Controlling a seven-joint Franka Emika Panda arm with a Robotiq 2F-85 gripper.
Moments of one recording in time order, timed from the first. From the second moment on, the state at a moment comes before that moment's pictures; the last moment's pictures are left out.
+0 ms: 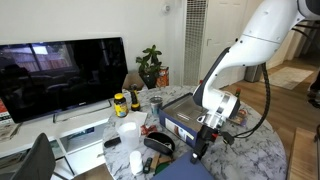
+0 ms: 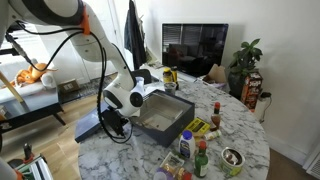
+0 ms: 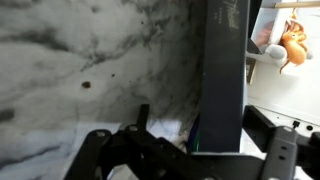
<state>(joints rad) 0.13 0.62 0.12 -2.27 1.51 2.37 -1.33</state>
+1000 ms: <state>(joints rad) 0.11 0.62 0.08 -2.25 1.49 2.12 -1.30</state>
